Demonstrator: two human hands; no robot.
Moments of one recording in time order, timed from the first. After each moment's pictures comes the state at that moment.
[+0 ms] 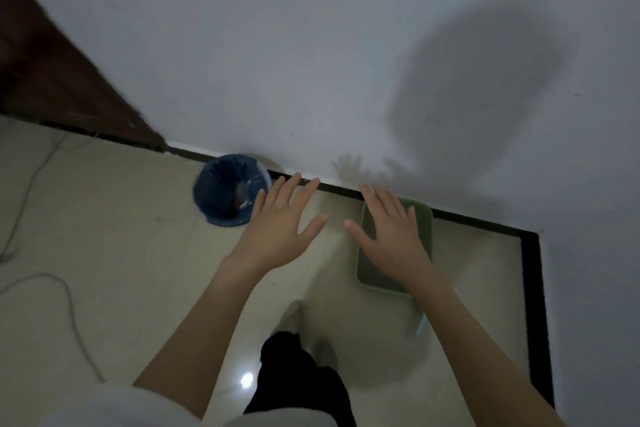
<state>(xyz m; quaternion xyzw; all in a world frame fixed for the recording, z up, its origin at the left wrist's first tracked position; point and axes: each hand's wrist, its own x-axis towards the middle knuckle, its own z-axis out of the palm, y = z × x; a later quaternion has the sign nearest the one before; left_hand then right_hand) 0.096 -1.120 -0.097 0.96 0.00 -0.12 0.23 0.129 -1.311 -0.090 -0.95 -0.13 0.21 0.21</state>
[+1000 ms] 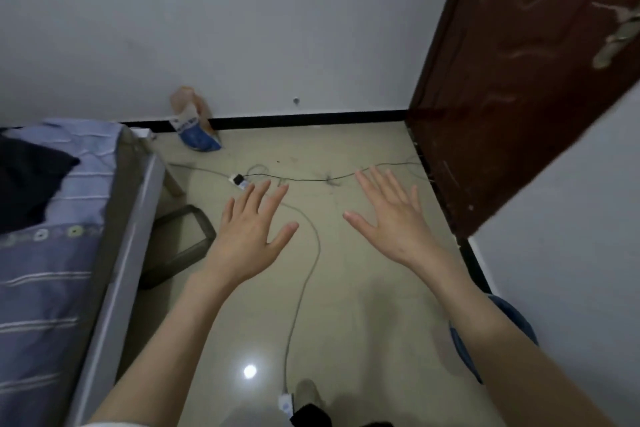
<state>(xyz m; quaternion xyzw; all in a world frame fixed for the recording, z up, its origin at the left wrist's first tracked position) -0.361 -0.789 0.025 0.79 0.60 0.10 0.13 -0.127 -0.792 0.043 -0.66 -0.73 0.17 0.07</state>
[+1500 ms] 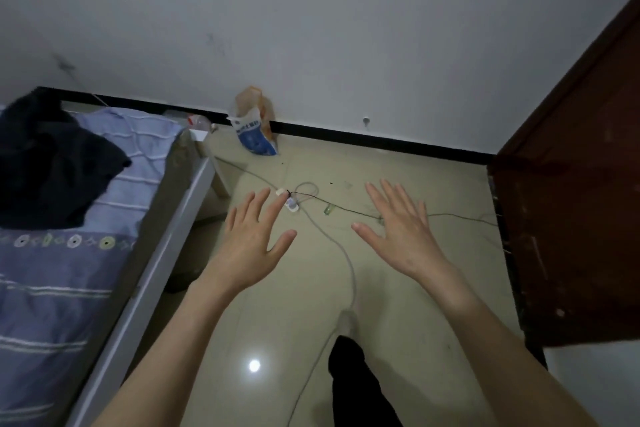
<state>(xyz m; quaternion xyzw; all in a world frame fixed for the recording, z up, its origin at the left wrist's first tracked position) -0.440 -0.580 -0.004 0.68 0.71 0.10 0.17 -0.206 -0.521 0.008 -0.58 -0.79 0.21 0.04</state>
